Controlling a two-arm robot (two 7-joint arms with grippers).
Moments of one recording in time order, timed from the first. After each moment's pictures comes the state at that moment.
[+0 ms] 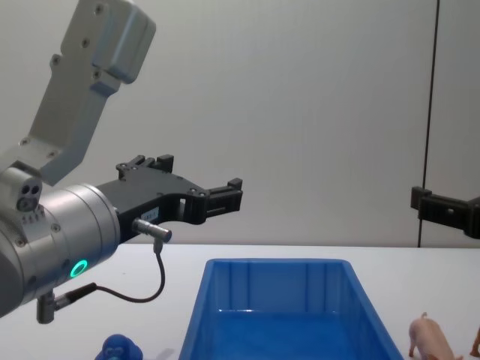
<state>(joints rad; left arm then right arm) -0.24 0.38 0.45 -1.63 -0.20 0.01 -0.01 -0.01 0.34 -0.23 -1.77 0.29 0.03 0.07</state>
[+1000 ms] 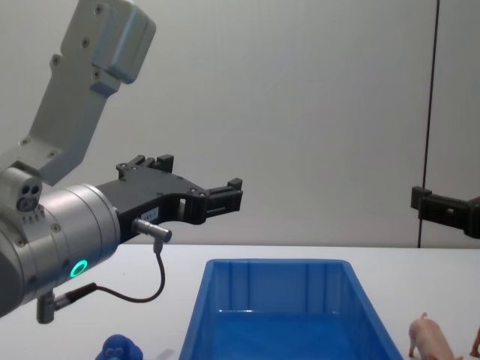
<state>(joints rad) -0.24 0.38 0.45 -1.63 -0.20 0.01 -0.01 -0.01 0.34 -0.23 -1.77 0.29 0.03 0.07</state>
